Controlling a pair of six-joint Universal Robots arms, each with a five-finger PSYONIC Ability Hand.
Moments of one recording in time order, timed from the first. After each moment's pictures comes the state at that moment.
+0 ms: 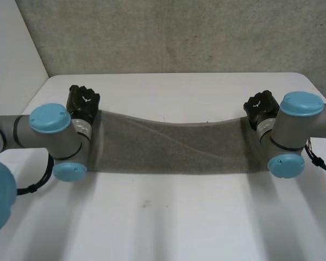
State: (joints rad) left arm 4.37 -2.48 -1.13 3.65 -1.69 3.89; right arm 1.86 -0.64 1.01 -0.24 1.61 2.24; left_hand 1.21 1.22 1.22 1.22 1.04; right_hand 0.98 1.18 1.19 1.19 1.00
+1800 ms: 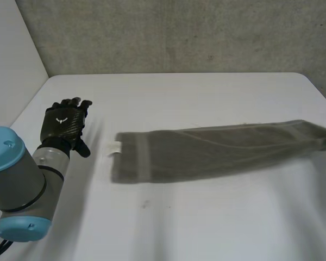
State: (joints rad) left arm 4.36 -1.87 -1.84 3.65 -1.67 3.32; right arm 1.41 -1.04 1.49 -0.18 1.51 2.52; left_hand 0.18 0.17 0.17 0.17 0.03; right_hand 0.95 1.17 1.18 1.19 0.97
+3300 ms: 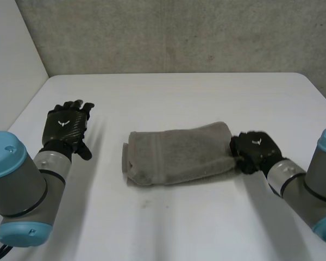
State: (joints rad) left arm 4.35 -1.86 -1.87 3.66 -1.68 3.32; right arm 1.80 -1.11 1.77 -0.35 1.25 2.84; left_hand 0.18 0.17 0.17 0.17 0.03; right_hand 0.91 1.18 1.18 1.19 0.97
